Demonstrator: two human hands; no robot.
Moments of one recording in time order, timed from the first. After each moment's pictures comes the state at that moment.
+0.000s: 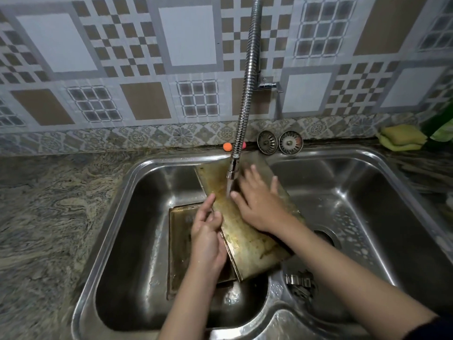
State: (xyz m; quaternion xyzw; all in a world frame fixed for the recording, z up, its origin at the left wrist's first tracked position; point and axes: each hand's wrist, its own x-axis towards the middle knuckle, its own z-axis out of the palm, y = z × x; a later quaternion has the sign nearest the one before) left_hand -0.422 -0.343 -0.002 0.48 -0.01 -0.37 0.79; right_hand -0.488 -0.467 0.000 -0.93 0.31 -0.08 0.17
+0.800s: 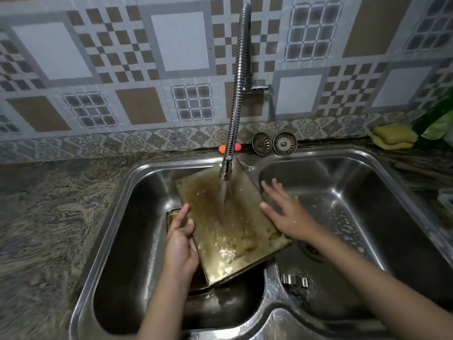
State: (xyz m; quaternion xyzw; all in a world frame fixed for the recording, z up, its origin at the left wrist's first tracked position) left_hand -0.388 -0.314 -0.009 0.50 0.07 -0.39 0.77; right_hand -0.560 -0.483 -0.003 -0.87 0.33 -0.12 0.35
